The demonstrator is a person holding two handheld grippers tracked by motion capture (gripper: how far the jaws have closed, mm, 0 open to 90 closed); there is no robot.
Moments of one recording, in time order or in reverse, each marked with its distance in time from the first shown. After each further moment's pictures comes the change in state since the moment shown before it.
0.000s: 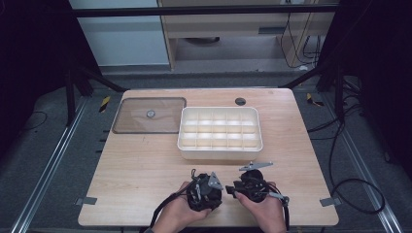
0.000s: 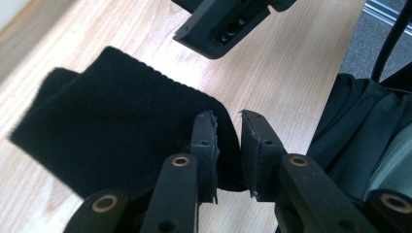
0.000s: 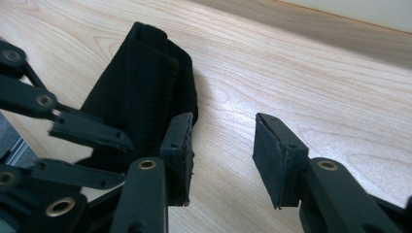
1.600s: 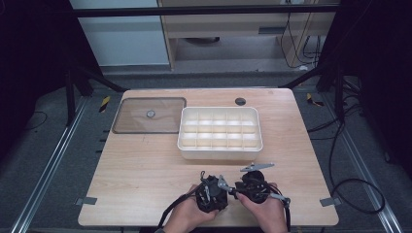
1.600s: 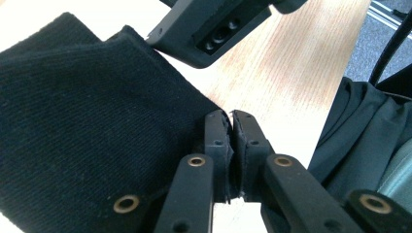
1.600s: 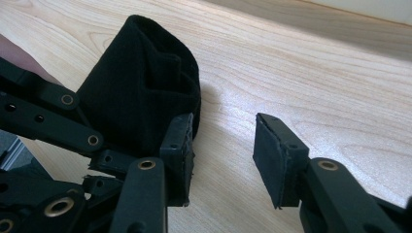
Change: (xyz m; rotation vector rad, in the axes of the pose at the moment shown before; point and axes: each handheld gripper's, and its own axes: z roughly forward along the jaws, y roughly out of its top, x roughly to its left) left arm -0.005 0.008 0.025 0.034 -0.028 -0.018; right arm -0.003 -0.004 0.000 0.001 -0.007 0.001
